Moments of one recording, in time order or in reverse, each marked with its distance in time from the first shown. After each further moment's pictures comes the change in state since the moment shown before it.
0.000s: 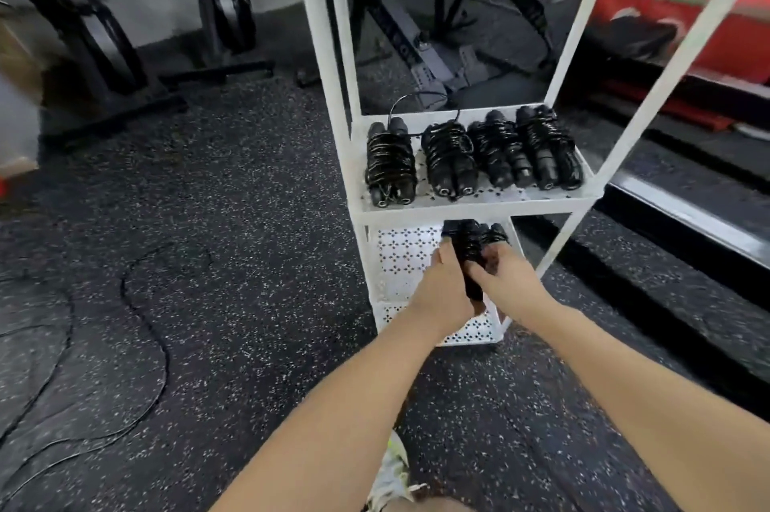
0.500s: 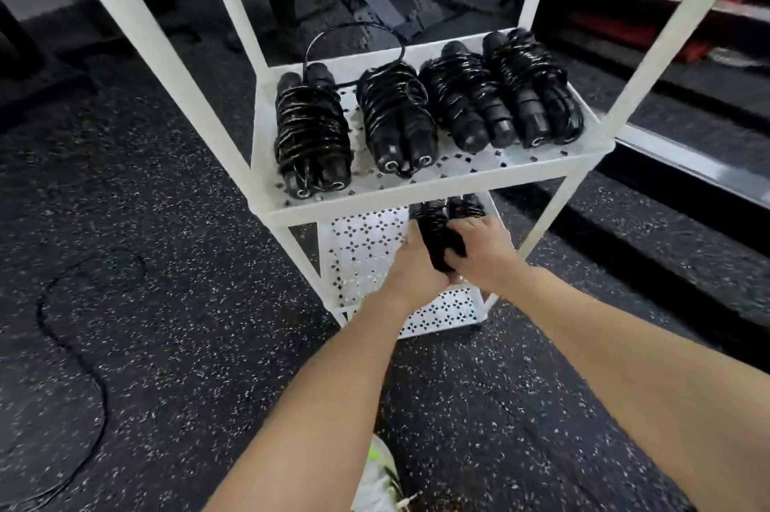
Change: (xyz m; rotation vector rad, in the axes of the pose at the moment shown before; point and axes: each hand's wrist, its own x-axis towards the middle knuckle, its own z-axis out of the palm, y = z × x) left_hand 0.114 -0.064 0.067 -0.030 -0.043 -0.023; right_hand 0.083 0.064 0.029 -0.453 -0.051 -0.030
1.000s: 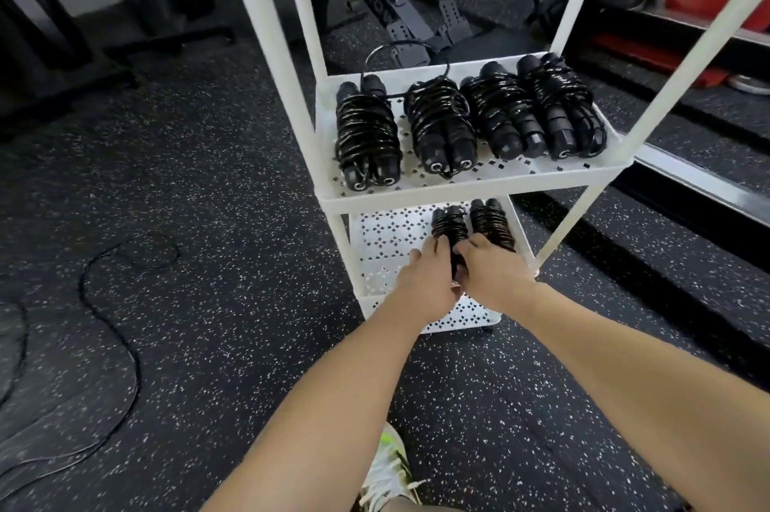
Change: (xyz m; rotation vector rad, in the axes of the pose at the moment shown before) left_hand -0.052 0.008 -0.032 0.433 -0.118 0.051; right_hand -0.040 -0.043 -0.007 -0.244 -0.074 -0.119
